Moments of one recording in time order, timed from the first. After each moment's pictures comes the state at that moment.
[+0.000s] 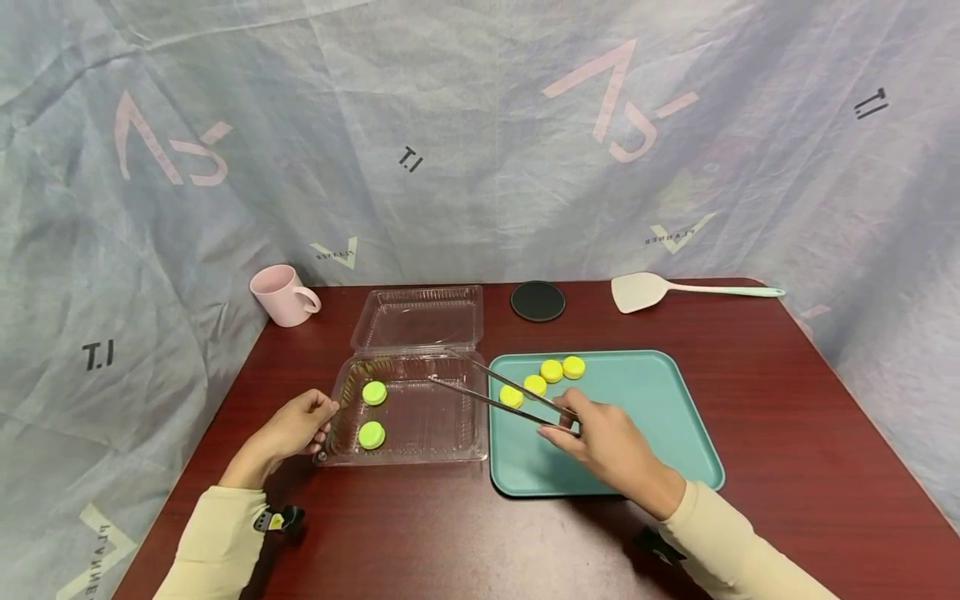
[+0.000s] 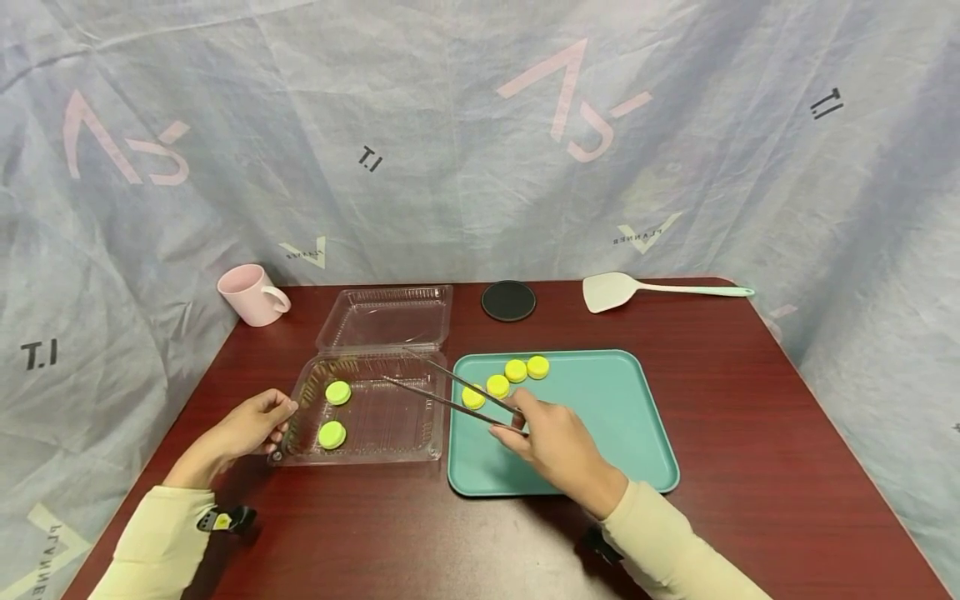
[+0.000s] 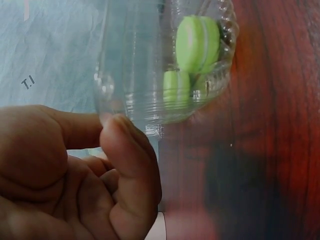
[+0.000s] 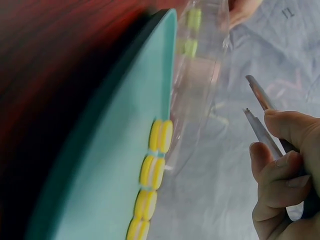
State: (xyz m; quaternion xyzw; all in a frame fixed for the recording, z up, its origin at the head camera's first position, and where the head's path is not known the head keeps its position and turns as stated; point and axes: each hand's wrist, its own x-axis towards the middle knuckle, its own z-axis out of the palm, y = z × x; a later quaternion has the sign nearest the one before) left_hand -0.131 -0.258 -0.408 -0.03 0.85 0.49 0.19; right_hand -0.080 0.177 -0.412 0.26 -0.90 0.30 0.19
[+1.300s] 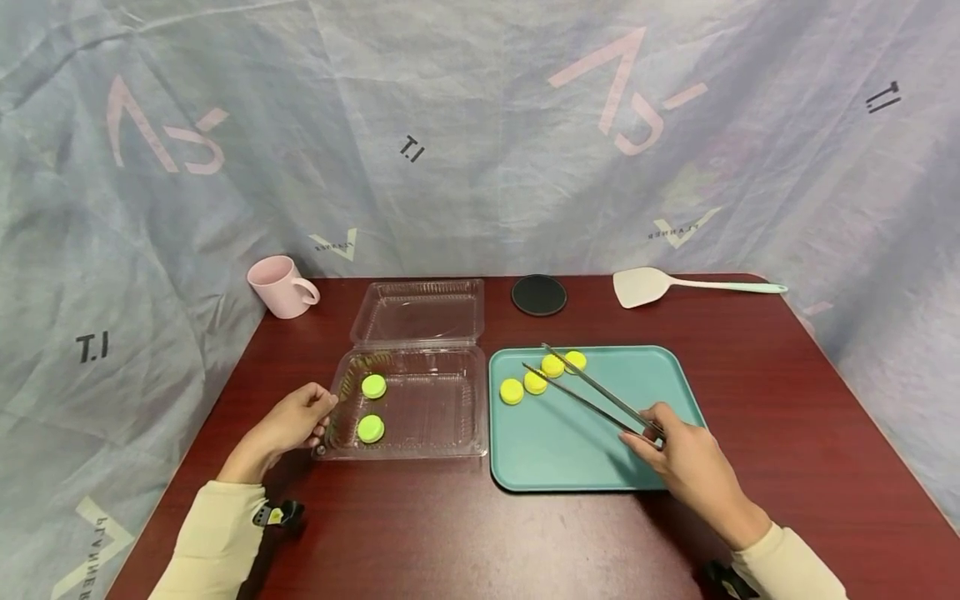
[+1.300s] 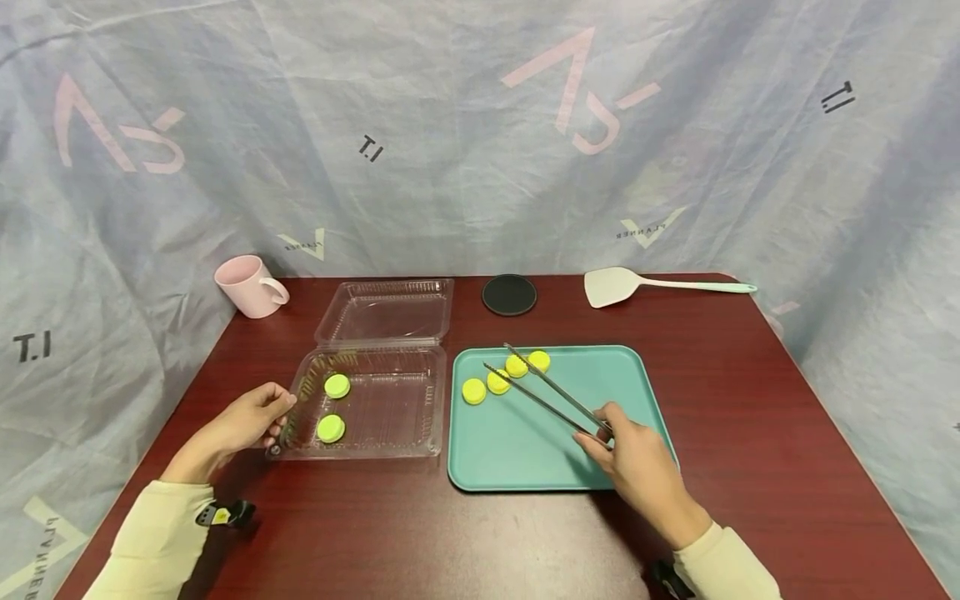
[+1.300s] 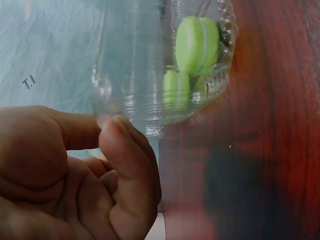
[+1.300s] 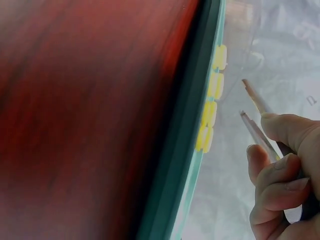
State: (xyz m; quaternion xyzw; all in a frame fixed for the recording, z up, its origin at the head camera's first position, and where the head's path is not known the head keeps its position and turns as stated) left_hand -0.132 -0.259 -0.408 -0.02 0.85 0.49 0.20; right_hand -0.049 0.254 -0.434 0.12 -0.94 0.26 0.20
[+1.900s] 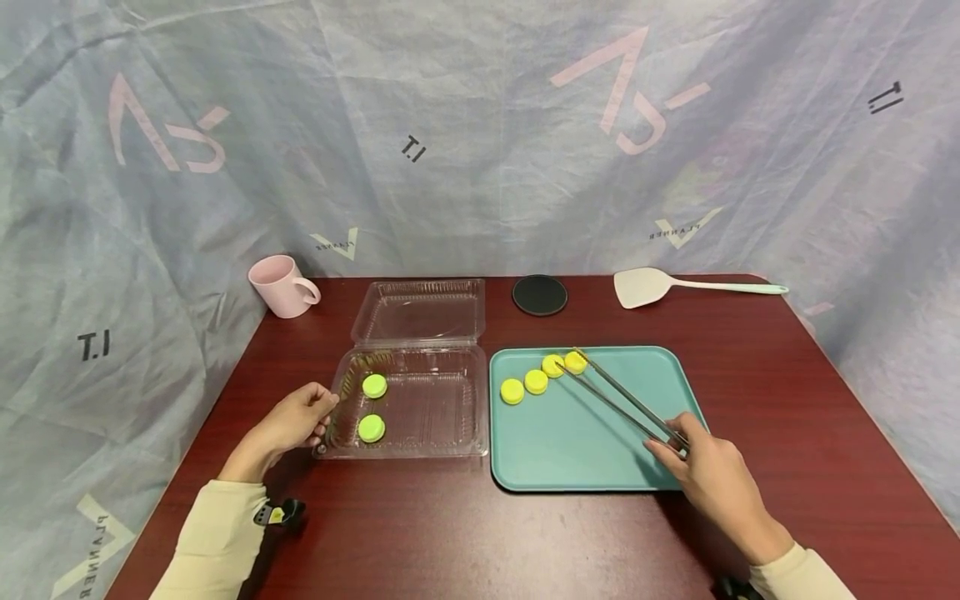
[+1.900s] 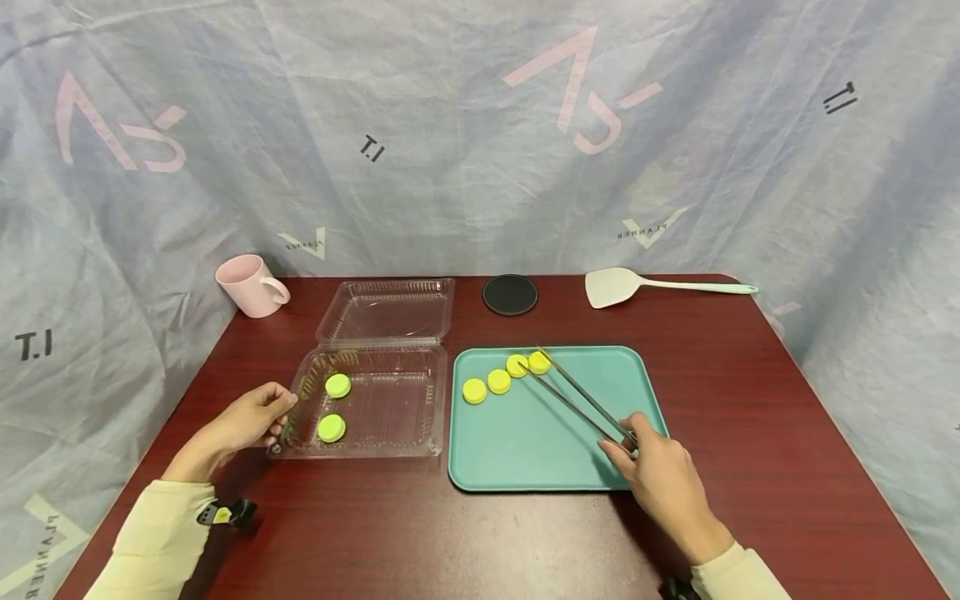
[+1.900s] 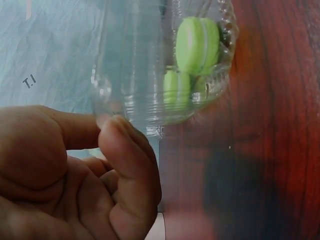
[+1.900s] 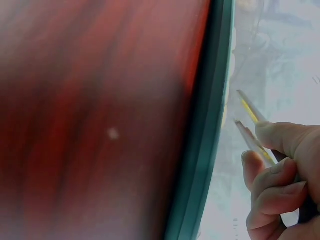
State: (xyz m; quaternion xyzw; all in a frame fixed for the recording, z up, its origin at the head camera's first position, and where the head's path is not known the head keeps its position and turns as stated) left_hand -0.132 -0.260 -0.408 -0.03 0.85 0.49 0.19; right_hand -0.038 0.275 -0.443 0.06 -0.95 0.25 0.18
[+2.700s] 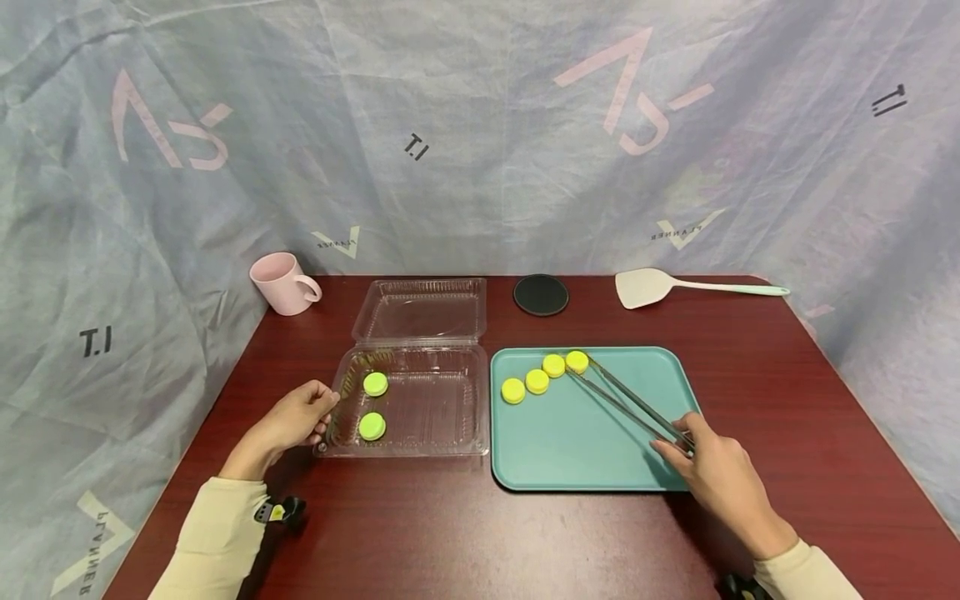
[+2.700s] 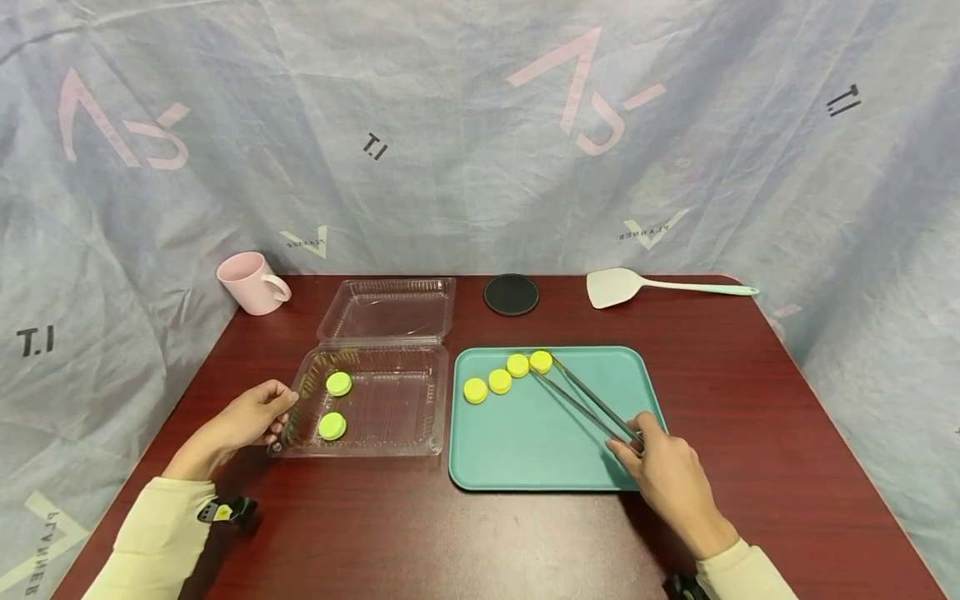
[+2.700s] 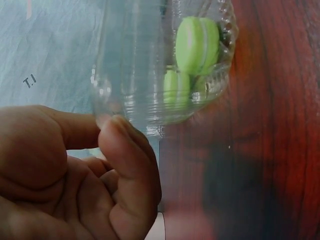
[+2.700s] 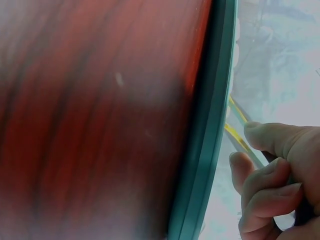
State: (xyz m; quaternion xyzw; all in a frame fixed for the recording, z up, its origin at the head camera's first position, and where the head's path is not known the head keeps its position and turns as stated) left_hand -0.131 -0.260 -0.408 -0.03 0.85 0.49 0.19; right_hand -0.041 0.285 -0.442 0.04 -0.96 0.25 0.13
